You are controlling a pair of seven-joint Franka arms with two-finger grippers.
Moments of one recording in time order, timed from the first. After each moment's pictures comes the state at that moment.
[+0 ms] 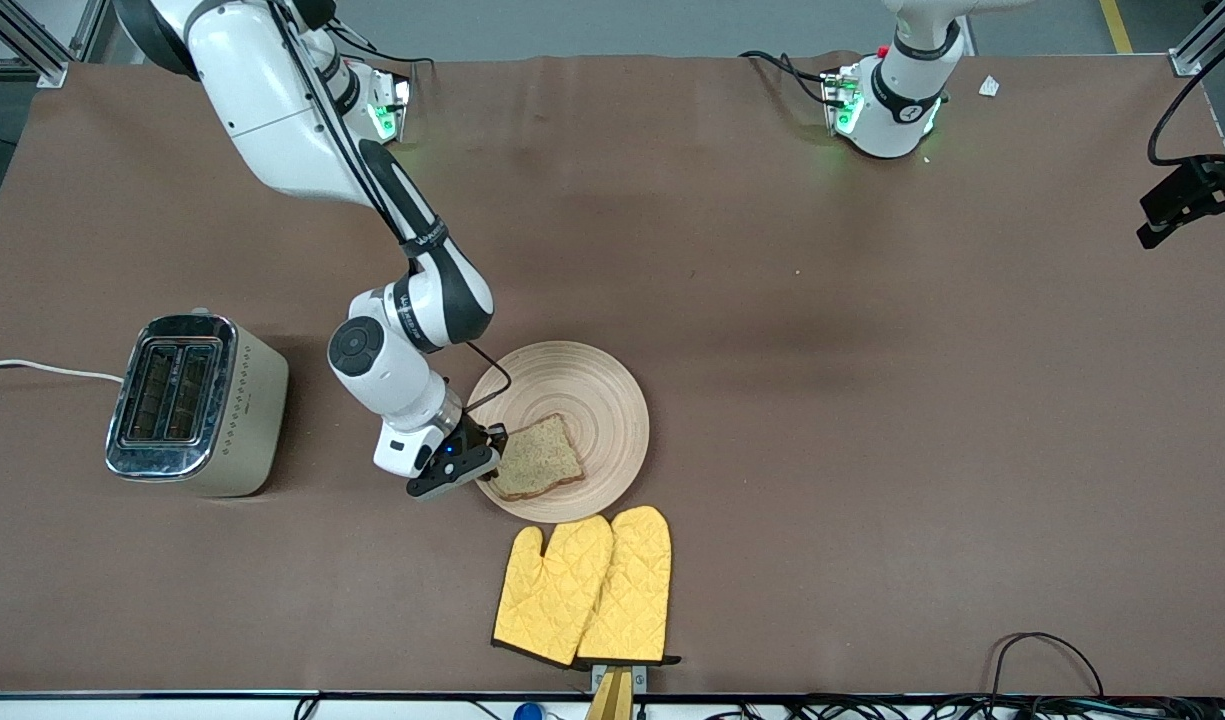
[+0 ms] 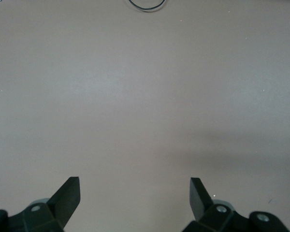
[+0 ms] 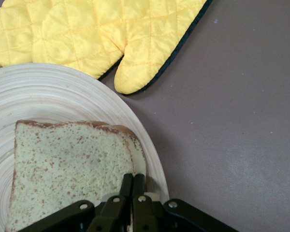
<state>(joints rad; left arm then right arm) 0.07 -0.08 -0.08 -1.56 0.07 1.57 -0.07 0.43 0.71 0.00 -1.67 0.27 2.70 -0.21</state>
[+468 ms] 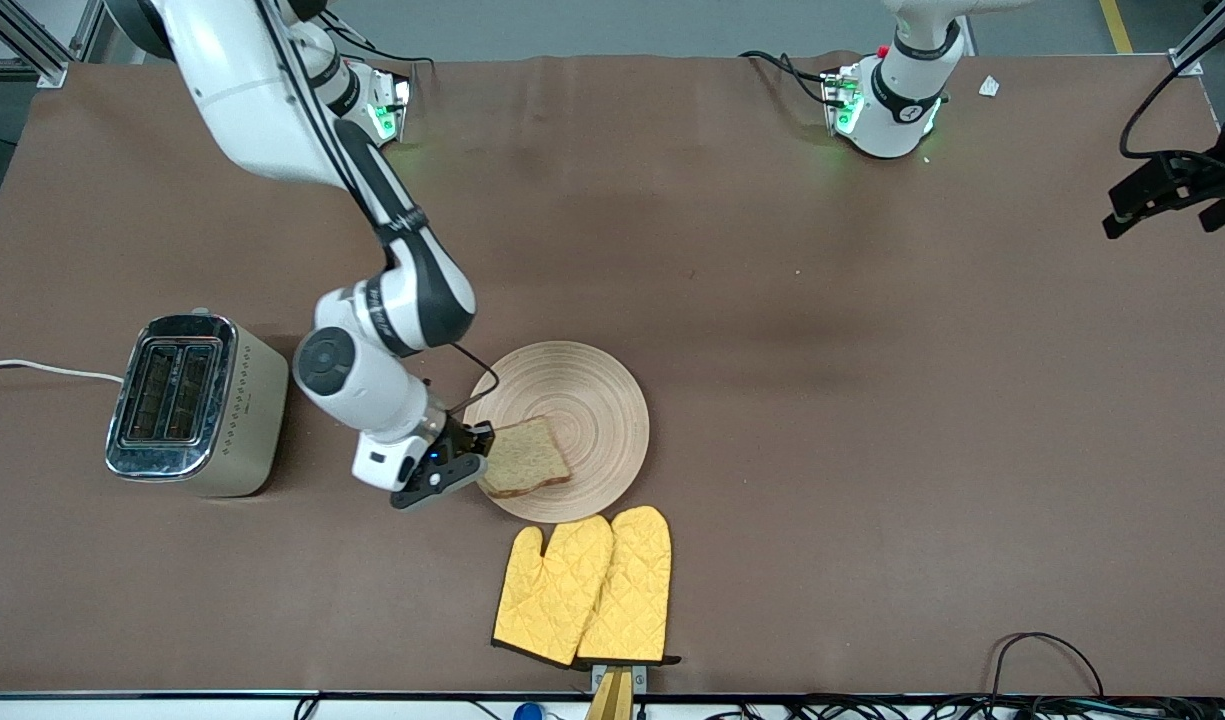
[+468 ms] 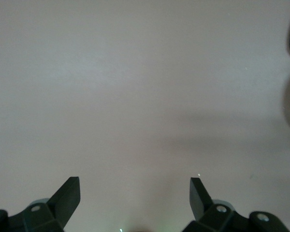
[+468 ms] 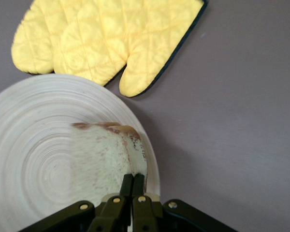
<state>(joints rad) 0.07 -0.07 -0.10 -1.56 -0.01 1.49 -0.05 0.43 0.62 -0.07 -1.52 0.25 2.32 -0.21</state>
